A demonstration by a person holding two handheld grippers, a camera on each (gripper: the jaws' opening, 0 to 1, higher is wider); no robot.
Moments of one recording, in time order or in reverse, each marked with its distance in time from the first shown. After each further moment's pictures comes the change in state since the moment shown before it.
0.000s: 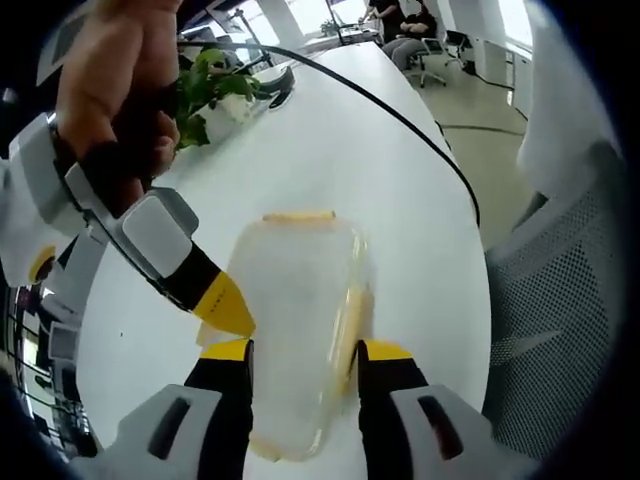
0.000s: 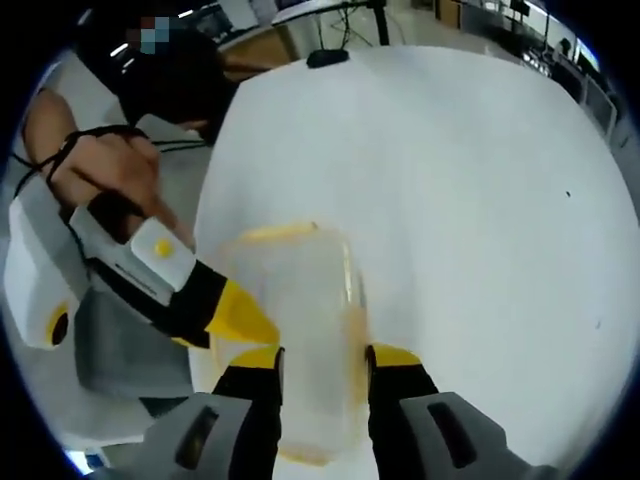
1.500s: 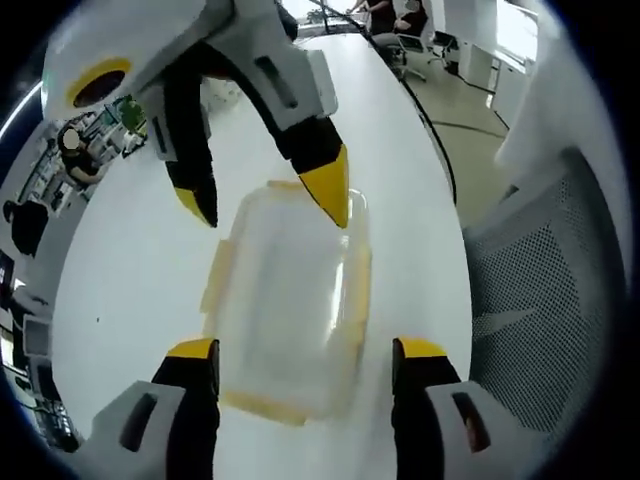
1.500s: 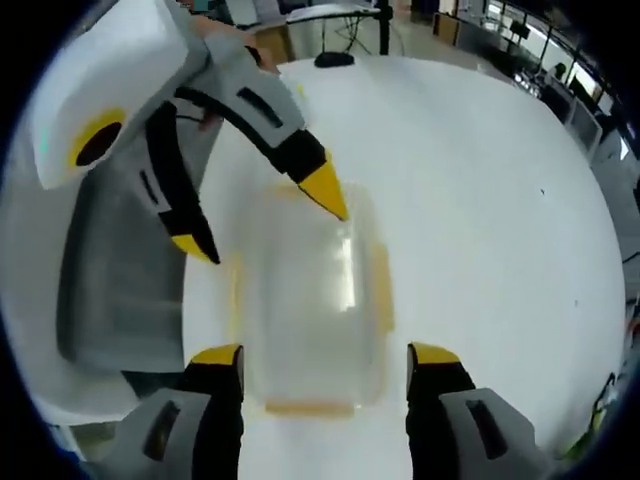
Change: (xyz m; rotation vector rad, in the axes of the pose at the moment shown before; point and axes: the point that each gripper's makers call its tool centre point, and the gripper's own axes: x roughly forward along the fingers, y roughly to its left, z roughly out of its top) left arm -0.013 0.011 -0.030 -0.010 0.080 -0.171; right arm -0.015 0.024 -0.042 -0.053 -0.008 -0.122
